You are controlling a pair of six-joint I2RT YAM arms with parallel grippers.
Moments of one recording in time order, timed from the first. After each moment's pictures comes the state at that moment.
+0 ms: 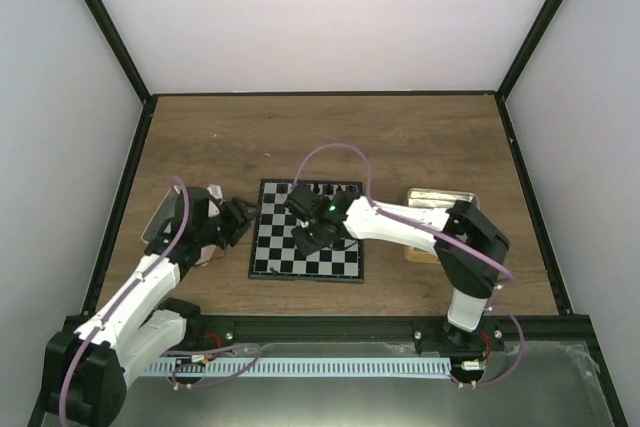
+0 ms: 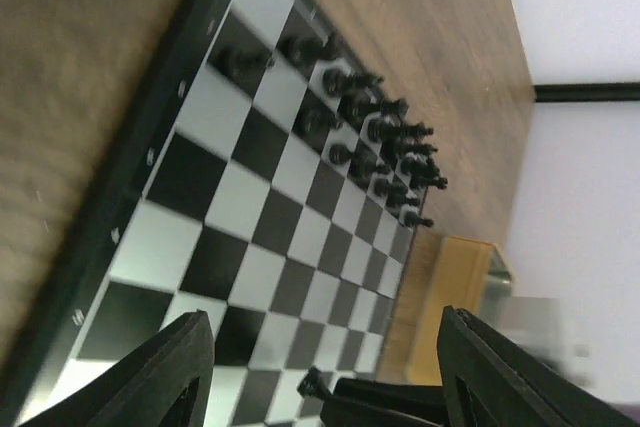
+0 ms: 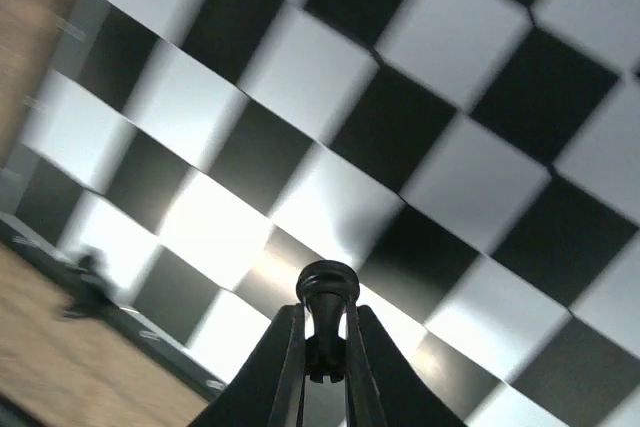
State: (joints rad) left arm -0.28 0.88 0.41 -0.19 0.43 -1.16; right arm 1.04 1.73 1.23 -0.59 -0.02 0.51
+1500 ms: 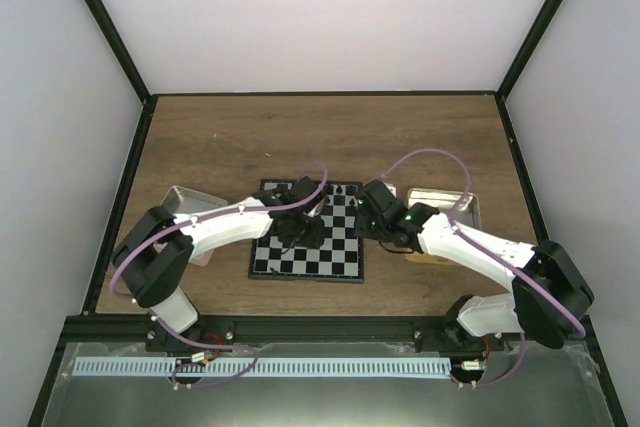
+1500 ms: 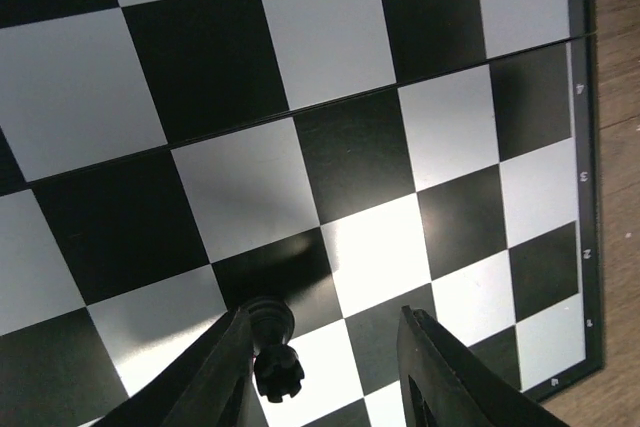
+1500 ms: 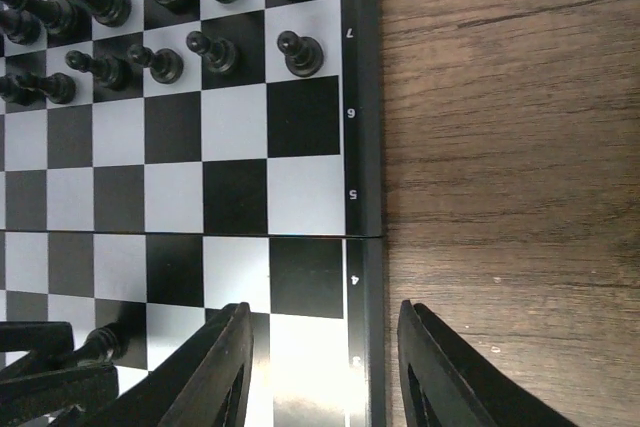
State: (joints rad) left arm -0.84 1.64 1.00 -0.54 0.16 -0.63; right arm 0.77 1.31 0.79 -0.48 0.14 0.85
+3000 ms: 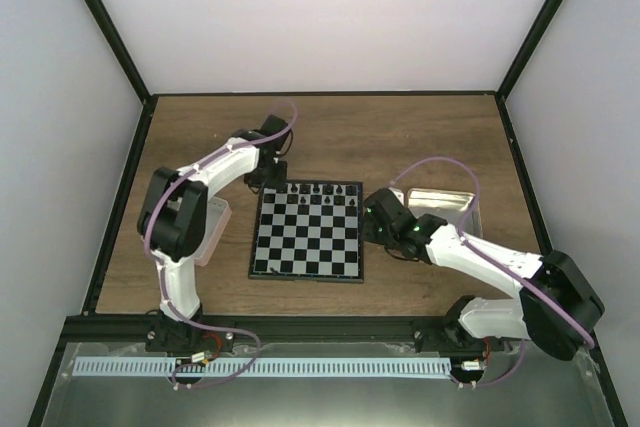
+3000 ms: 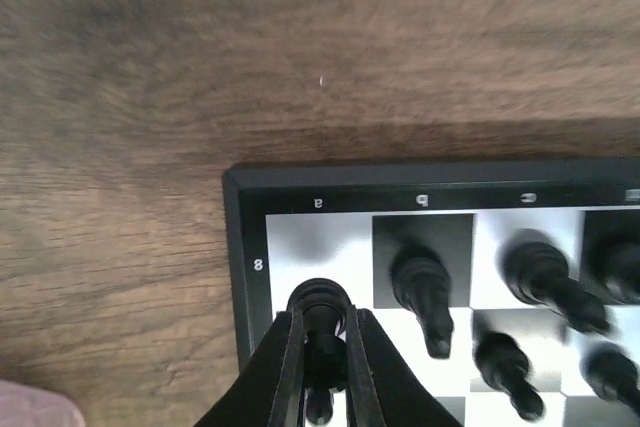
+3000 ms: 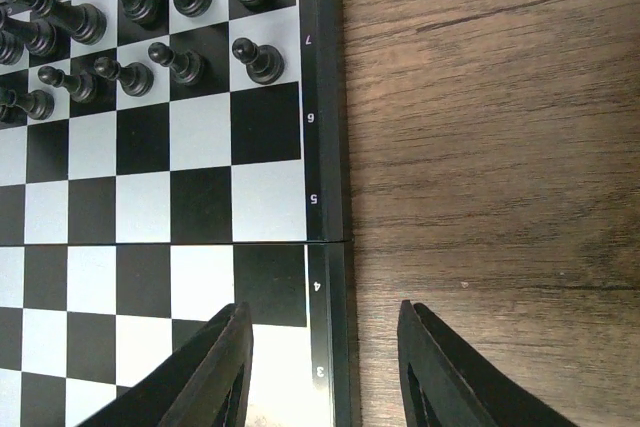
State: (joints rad) left arm -0.45 1.91 1.46 -0.85 -0.13 -0.36; right arm 0.75 1.23 0.66 -0.38 0.17 0.86
